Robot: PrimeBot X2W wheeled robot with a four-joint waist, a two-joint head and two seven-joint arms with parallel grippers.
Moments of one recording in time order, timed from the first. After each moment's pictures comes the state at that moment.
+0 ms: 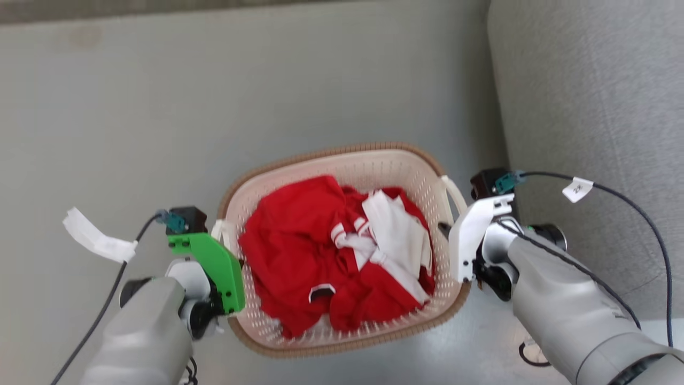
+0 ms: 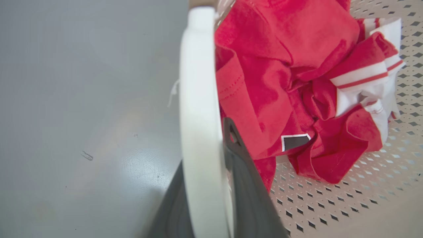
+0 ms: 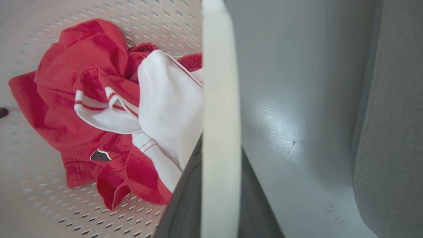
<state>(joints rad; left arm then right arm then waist) -0.66 0.10 -0.82 1.03 -0.99 -0.12 0.22 -0.68 -0.05 0.70 1.11 0.65 0.12 0.14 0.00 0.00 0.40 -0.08</state>
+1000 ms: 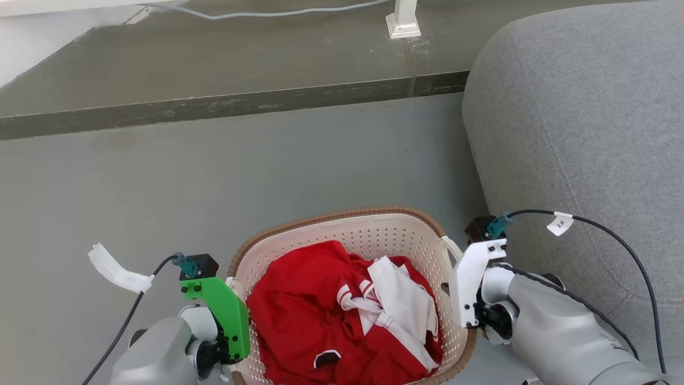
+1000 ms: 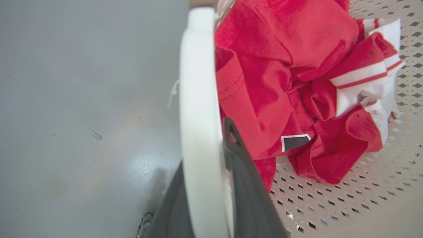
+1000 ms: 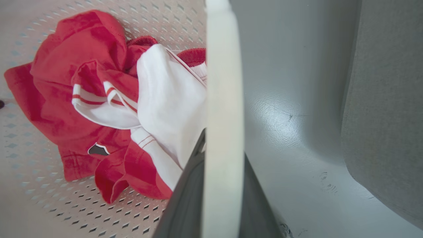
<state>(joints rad) -0.56 0.09 -0.88 1.05 -1.06 -0.12 0.33 -0.59 -0.05 0.79 1.12 0.75 0.11 0.30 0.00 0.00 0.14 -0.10</state>
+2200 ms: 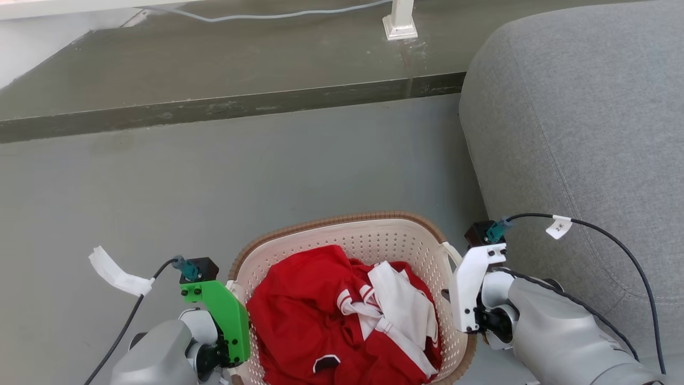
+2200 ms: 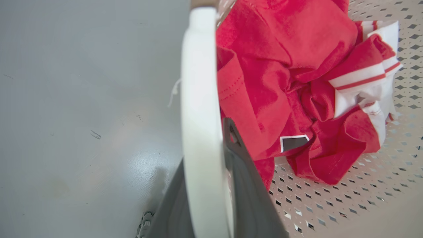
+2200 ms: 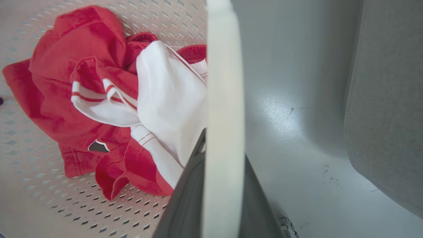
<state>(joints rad) -0.56 0.10 -0.92 1.05 -1.10 -0.12 0.31 -0.59 -0.05 0.85 1.13 0.81 0.11 0.31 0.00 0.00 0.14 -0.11</state>
